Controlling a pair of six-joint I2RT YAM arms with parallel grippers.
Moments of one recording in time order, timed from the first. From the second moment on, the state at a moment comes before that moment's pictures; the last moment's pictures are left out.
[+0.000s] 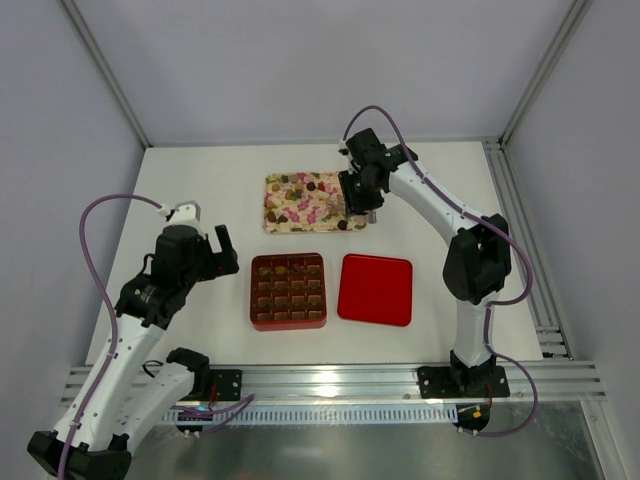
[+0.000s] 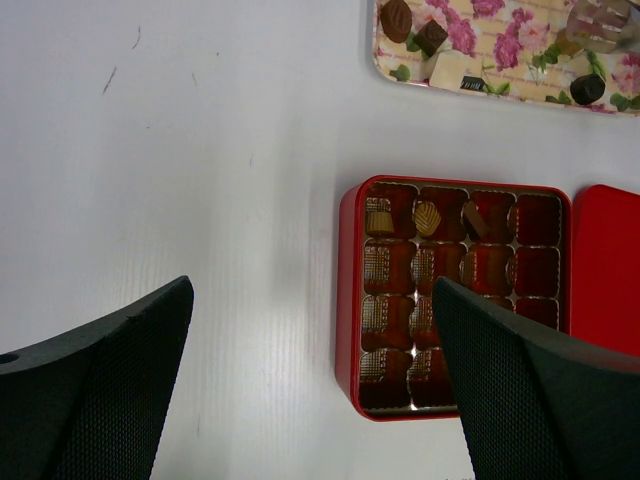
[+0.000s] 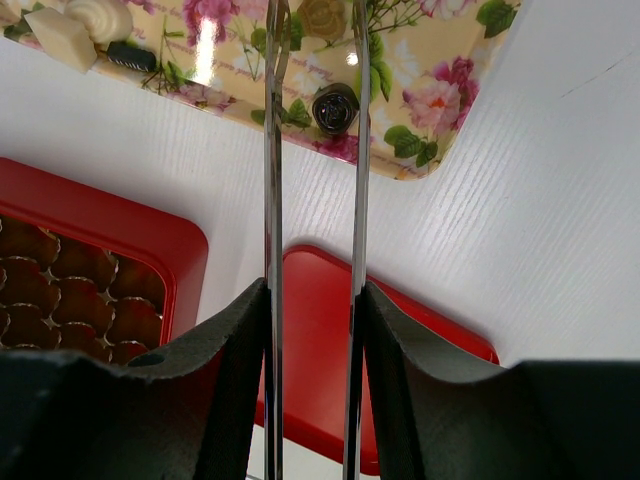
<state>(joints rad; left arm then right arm) -0.33 0.75 0.86 -0.75 -0.21 -0.40 0.51 1.98 1.84 -0.96 -0.04 0.21</state>
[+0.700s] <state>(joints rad) -0.33 0.75 0.86 -0.75 -0.21 -0.40 0.51 1.99 1.84 -0.96 -0.04 0.21</state>
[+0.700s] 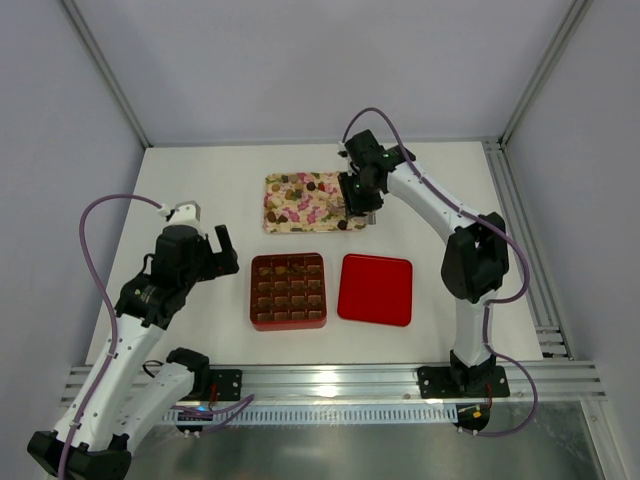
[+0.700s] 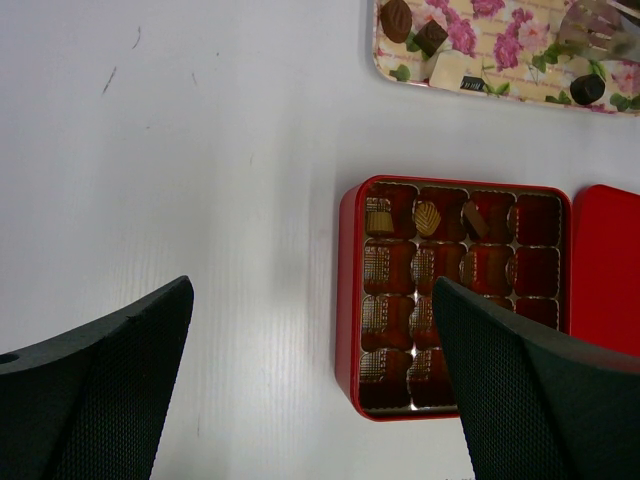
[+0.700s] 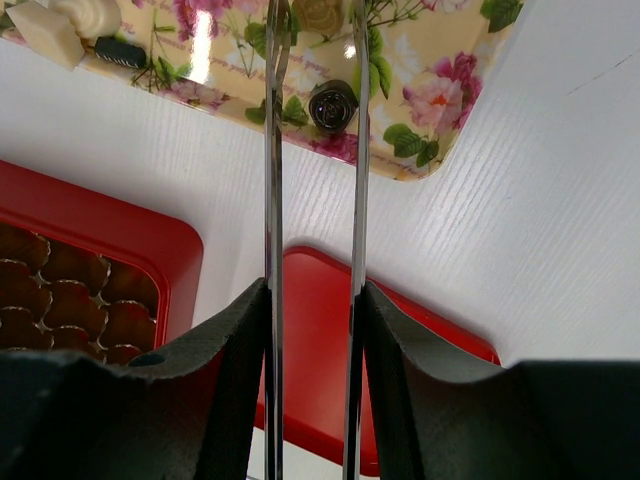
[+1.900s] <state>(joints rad) -0.33 0.75 0.86 -0.75 -0.21 -0.40 0.51 1.96 1.87 -0.97 -0.04 0.21</state>
